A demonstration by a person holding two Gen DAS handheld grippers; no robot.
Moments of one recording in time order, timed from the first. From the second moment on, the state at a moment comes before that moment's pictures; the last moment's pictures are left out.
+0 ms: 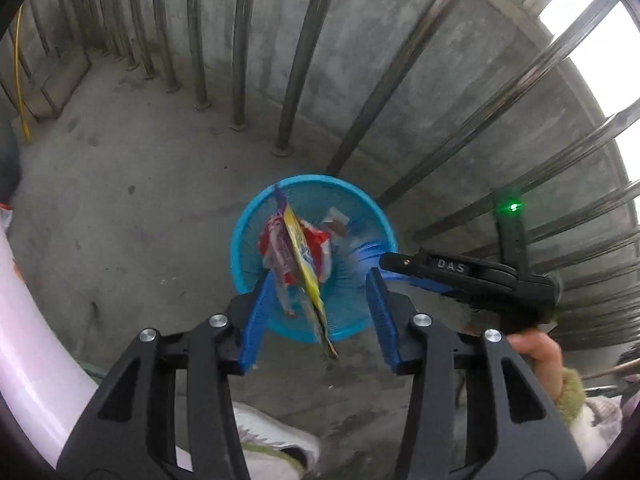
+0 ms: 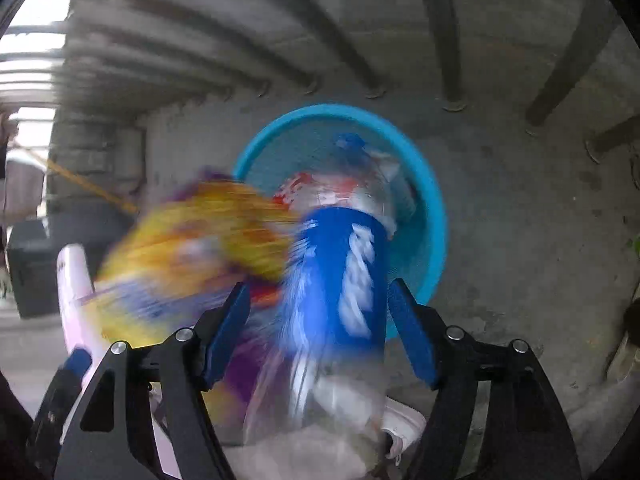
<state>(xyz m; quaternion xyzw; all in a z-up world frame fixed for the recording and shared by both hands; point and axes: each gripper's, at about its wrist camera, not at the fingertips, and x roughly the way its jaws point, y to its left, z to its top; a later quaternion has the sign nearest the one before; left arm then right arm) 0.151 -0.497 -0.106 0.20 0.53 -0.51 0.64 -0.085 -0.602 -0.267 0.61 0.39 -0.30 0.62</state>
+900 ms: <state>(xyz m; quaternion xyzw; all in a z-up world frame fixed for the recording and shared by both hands) 0.174 -0.205 0.040 0.03 0.40 -0.39 0.83 -0.061 -0.544 -0.218 0.56 0.39 -0.26 0.69</state>
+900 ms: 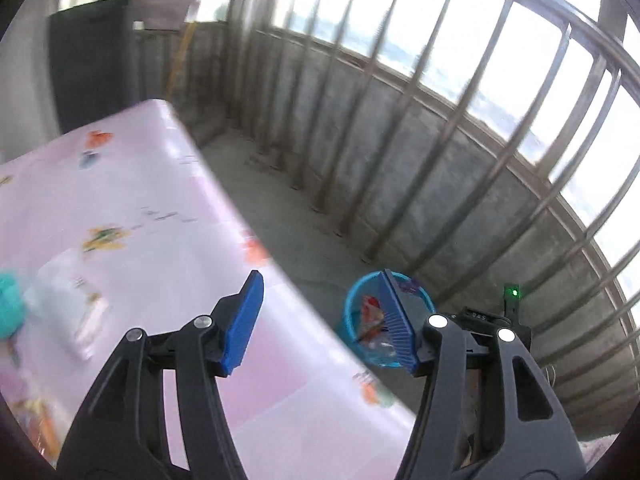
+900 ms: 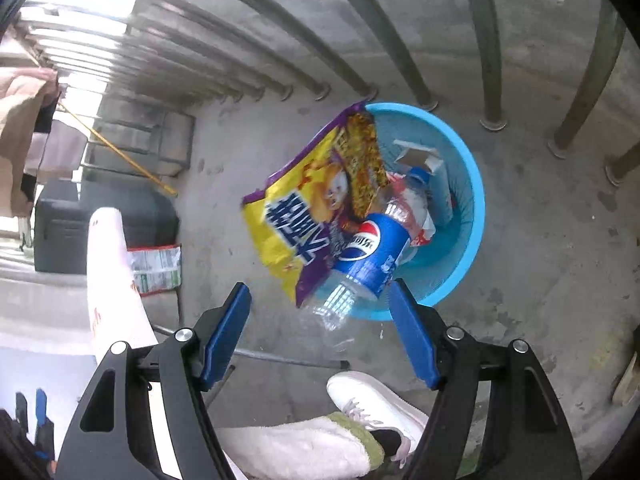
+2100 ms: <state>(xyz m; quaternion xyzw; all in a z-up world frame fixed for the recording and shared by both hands) 0.168 0.008 0.044 -0.12 0.37 -0.24 0.89 -0.007 -0.518 -0.362 0.78 0.36 -0.23 0.45</state>
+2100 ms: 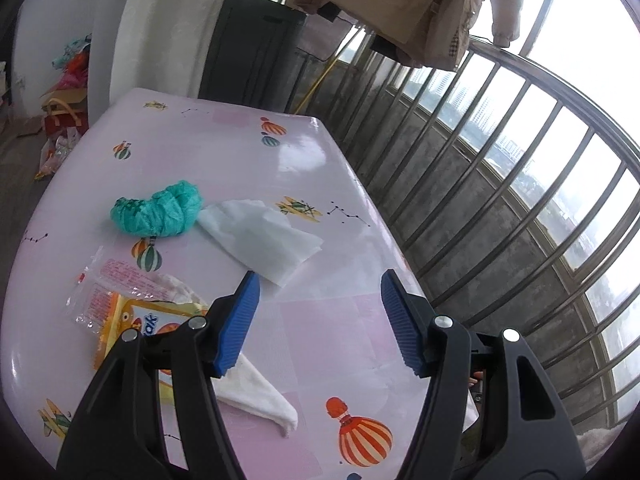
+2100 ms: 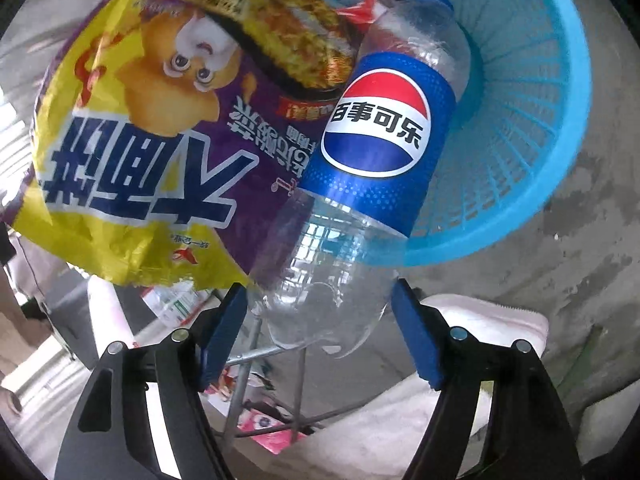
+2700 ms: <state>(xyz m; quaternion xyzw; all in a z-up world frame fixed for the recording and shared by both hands) 0.148 0.016 0.049 -0.12 0.36 -0.24 0.89 -0.054 -0.519 -0.324 0.89 0.19 -0.22 0.36</state>
